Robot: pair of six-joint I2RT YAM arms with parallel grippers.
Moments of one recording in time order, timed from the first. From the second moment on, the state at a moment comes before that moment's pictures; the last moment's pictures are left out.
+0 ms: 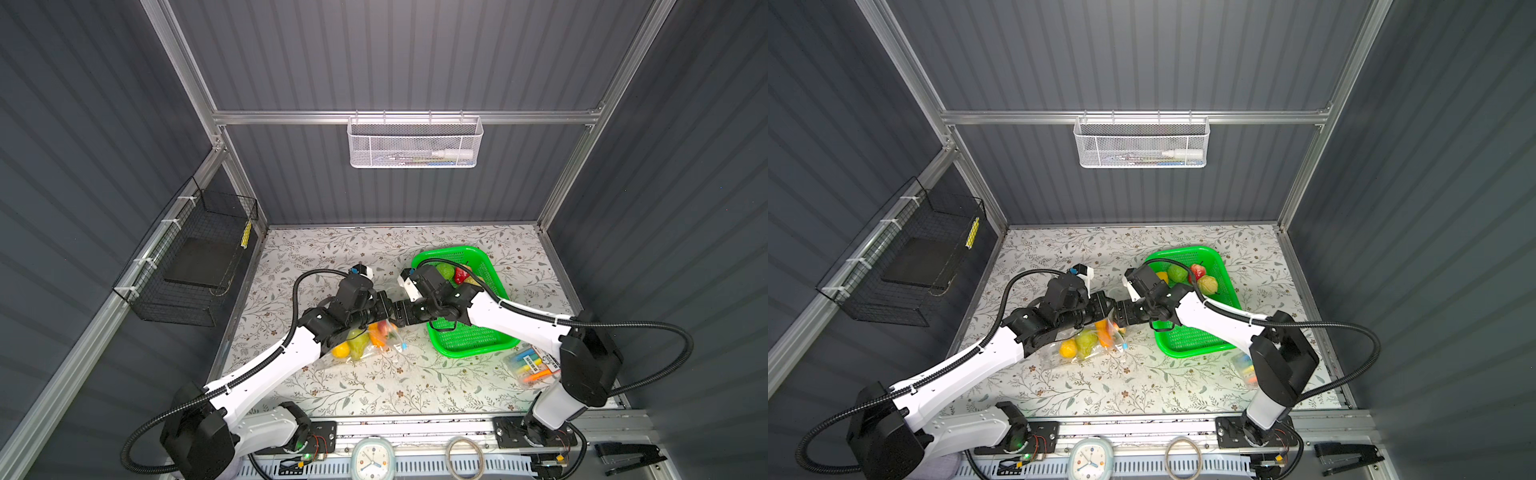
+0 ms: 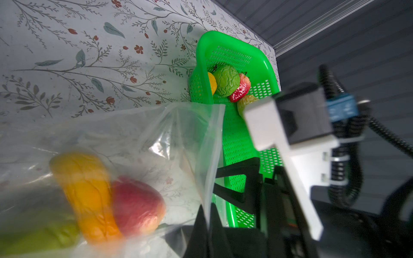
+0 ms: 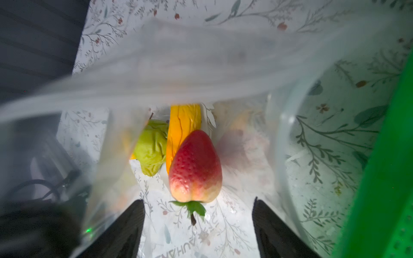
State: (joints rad) left arm -0.73 1.18 0.89 -0.32 0.07 -0.84; right arm 0.82 1.61 1.20 -0.45 -0.21 0.51
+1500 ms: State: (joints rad) left arm -0.73 1.19 0.89 -0.30 0.08 -0.85; right arm 0.49 1.96 1.43 -0.49 0.00 0.85
